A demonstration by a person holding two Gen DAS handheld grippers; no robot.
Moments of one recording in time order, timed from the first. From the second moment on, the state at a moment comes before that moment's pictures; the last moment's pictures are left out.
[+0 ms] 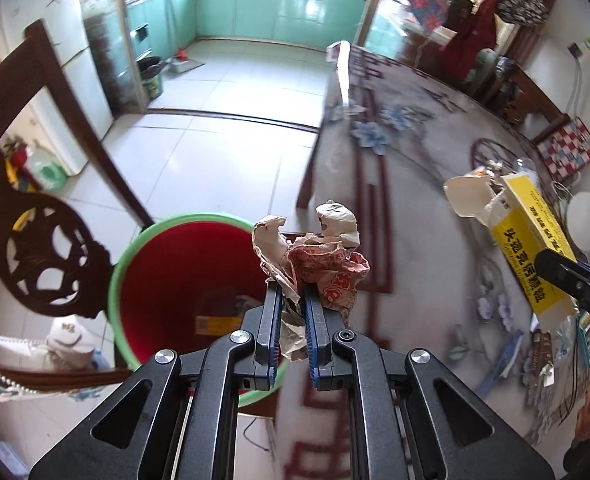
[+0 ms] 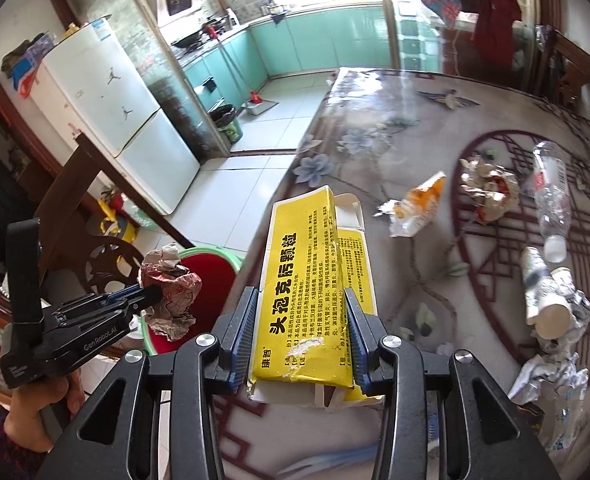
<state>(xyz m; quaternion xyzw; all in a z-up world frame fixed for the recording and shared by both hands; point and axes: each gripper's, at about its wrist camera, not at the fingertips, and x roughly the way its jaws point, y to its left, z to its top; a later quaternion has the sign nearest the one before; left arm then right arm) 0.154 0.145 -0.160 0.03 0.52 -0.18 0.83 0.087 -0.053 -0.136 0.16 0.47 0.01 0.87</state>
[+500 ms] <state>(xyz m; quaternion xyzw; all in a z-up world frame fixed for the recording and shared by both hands) 0.164 0.204 -0.196 0.02 0.56 -0.11 0.82 0.131 0.022 -0.164 0.17 0.49 0.14 0.84</state>
